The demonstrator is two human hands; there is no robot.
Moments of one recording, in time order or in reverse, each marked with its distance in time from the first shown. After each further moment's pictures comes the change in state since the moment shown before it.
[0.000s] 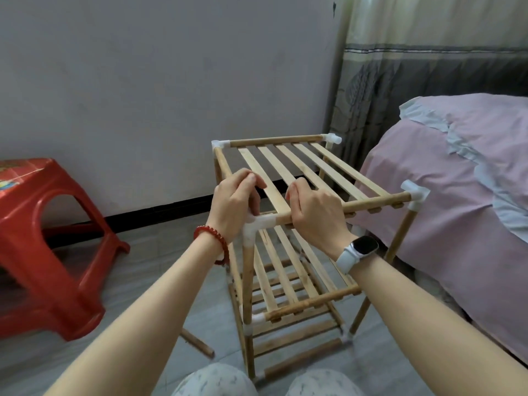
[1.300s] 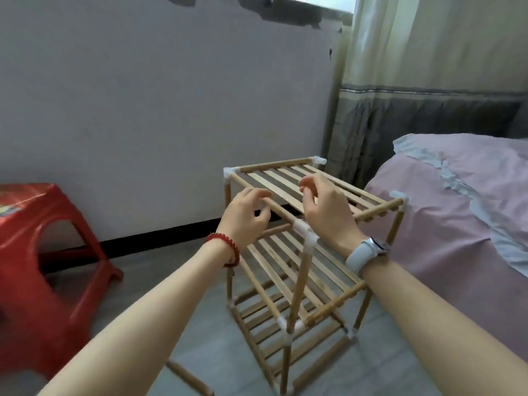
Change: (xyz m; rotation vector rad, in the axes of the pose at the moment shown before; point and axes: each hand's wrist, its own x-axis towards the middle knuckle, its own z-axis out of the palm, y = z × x) left_hand 0.050 -0.017 -0.021 0.393 -0.123 0.125; right_hand 0.059 -0.008 -0.014 0.188 0.077 0.139
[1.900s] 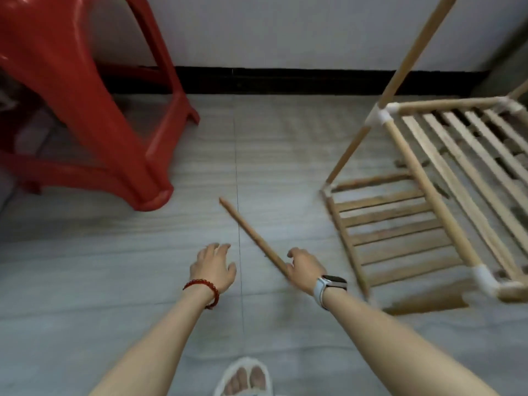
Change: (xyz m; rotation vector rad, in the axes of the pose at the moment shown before) left_hand -0.307 -0.372 0.013 0.451 -0.500 -1.044; right_hand -0.260 0.047 0.394 -0.224 -1.297 0.397
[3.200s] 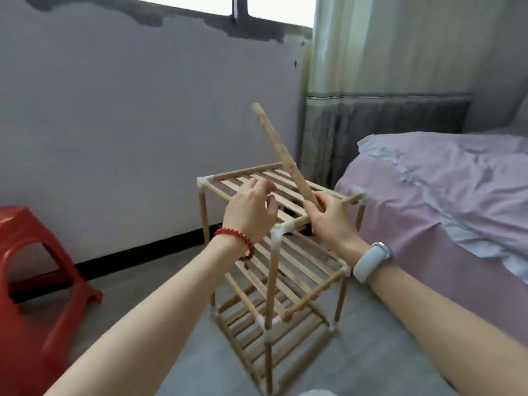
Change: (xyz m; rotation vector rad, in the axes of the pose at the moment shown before) left_hand -0.270 0.400 -0.221 -0.265 0.725 1.085; right_hand -0.365 0.093 -0.324 0.665 1.116 -0.243
